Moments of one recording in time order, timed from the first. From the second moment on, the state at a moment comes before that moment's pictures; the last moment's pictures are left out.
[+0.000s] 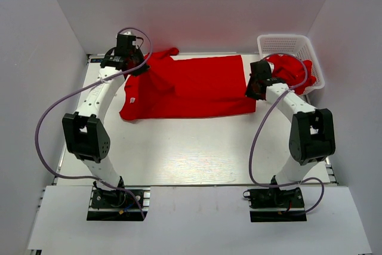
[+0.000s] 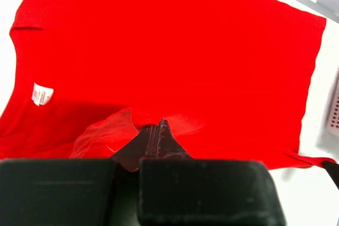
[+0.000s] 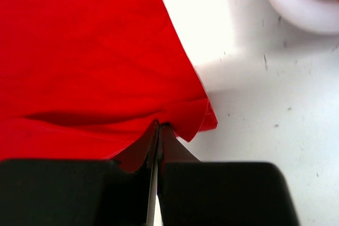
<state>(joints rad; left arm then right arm) -0.20 1.74 1.66 -0.63 -0.04 -0.55 0.24 1.68 1.22 -0.45 0.20 0.47</state>
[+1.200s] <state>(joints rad) -0.13 2.28 2.16 -0.55 0.01 -0.30 0.24 1.95 1.52 -0.48 0.20 0.36</state>
